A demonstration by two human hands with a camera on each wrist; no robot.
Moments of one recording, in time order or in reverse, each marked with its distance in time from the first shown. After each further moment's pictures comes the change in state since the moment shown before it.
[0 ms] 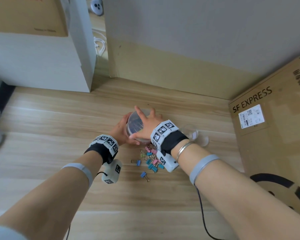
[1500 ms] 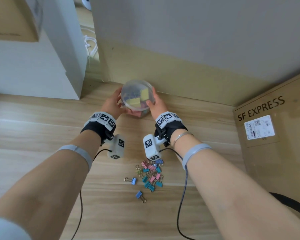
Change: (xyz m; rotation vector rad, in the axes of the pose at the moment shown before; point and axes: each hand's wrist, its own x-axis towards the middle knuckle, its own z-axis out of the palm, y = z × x) left_hand 0.114 0.009 -0.049 -0.352 0.257 -0.098; right_hand 0.100 0.046 -0.033 0.972 0.329 0.063
